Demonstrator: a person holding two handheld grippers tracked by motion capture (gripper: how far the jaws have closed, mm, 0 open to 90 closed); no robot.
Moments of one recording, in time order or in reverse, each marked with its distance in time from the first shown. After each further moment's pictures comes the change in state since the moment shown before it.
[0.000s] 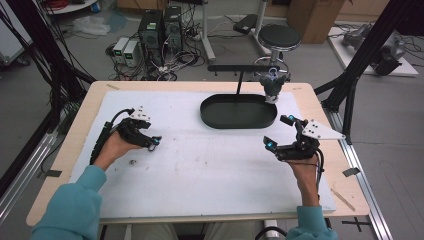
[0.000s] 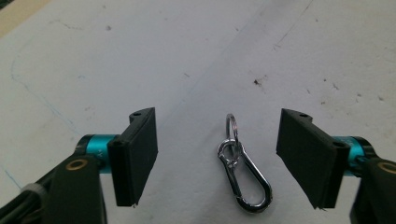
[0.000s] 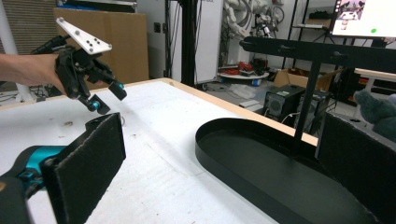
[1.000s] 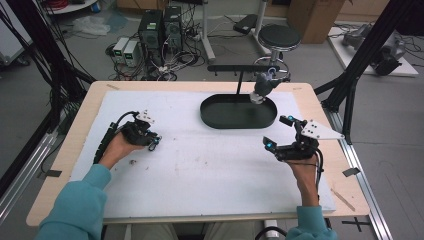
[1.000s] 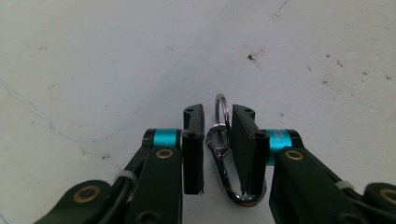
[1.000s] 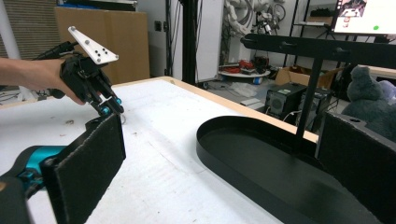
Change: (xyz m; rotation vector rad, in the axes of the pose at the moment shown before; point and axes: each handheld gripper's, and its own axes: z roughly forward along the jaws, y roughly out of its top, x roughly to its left) left arm -0.002 -0.002 0.015 0.092 -0.044 -0.034; right arm 0.000 -0.002 0.001 0.011 0.005 0.007
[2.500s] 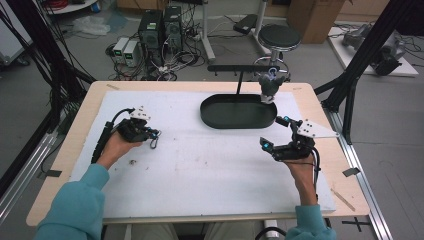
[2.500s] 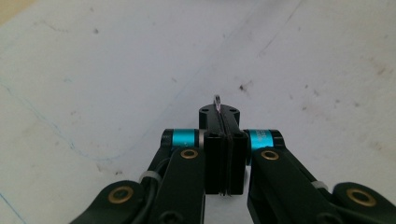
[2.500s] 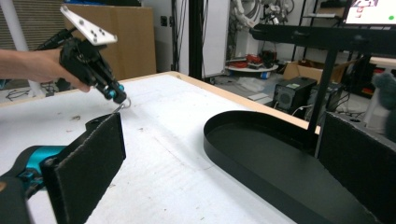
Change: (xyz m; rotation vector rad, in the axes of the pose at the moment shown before) left arm -0.001 0.004 -0.020 -0.126 -0.003 0.005; right arm -0.001 -0.004 0.009 0.022 0.031 0.017
